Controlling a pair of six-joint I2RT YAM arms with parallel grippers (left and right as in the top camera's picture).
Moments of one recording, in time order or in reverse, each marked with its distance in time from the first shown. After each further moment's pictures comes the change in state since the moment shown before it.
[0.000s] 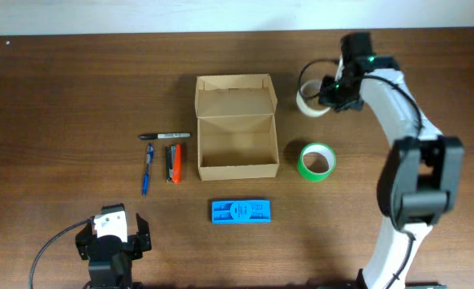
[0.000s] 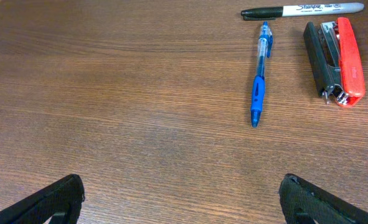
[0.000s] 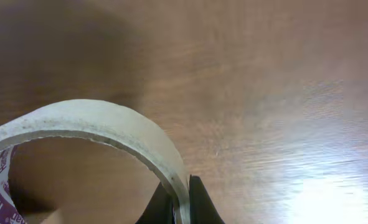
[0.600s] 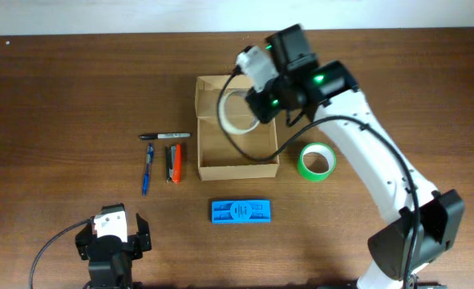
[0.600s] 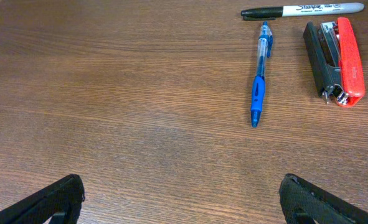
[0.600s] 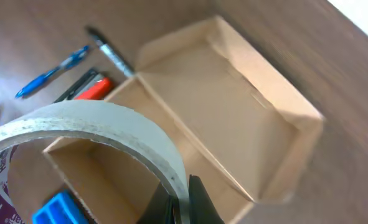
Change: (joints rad) left arm 0.000 0.000 0.000 0.000 0.000 0.000; right arm 0.435 -0.237 0.045 -0.056 -0.170 -0.562
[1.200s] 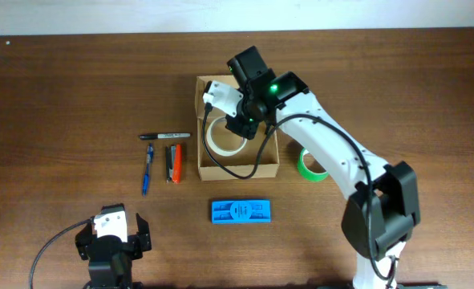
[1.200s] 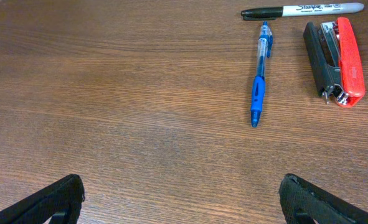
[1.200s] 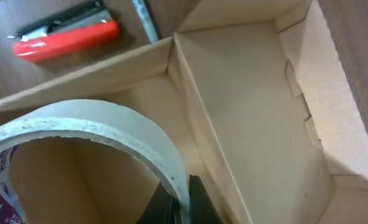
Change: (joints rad) left arm 0.000 0.000 0.000 0.000 0.000 0.000; right arm 0.080 0.168 -0.016 0.045 0.057 -0.307
